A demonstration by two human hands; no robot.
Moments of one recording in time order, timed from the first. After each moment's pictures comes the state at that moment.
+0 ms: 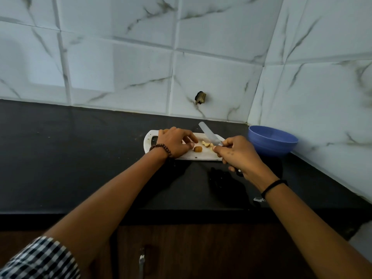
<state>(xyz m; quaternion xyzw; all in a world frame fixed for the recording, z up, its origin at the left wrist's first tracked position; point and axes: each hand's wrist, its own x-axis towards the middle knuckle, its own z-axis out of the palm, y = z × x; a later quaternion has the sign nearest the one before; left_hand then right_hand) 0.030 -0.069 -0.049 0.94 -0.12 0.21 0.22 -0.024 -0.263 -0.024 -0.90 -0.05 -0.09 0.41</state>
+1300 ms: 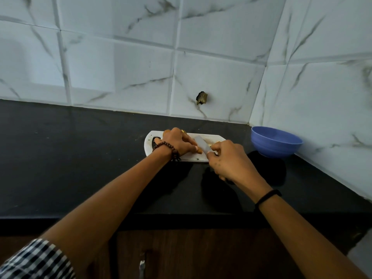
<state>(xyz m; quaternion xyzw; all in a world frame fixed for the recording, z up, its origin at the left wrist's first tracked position) 0.043 -0.070 -0.051 0.91 -0.05 0.11 0.39 -0.037 -0.240 -0.029 -0.95 -0.10 -0.12 0.26</state>
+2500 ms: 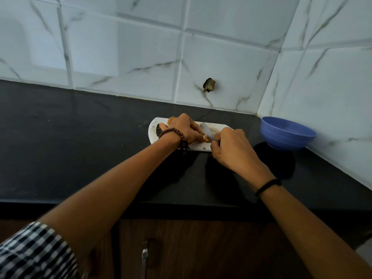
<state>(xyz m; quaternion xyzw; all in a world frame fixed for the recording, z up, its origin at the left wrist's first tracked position) 0.051 -0.074 -0.054 0.92 -0.04 0.10 0.39 -0.025 -0.228 -0.033 -0.97 -0.13 -0.15 0.14</state>
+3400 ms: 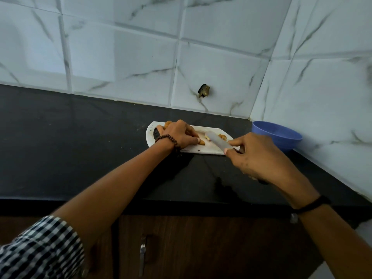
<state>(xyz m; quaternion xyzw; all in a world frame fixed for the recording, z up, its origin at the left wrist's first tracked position) 0.039 -0.072 -0.054 0.94 -0.05 0.16 0.29 -0.078 -0.272 0.002 -0.98 -0.10 -0.08 0.15</state>
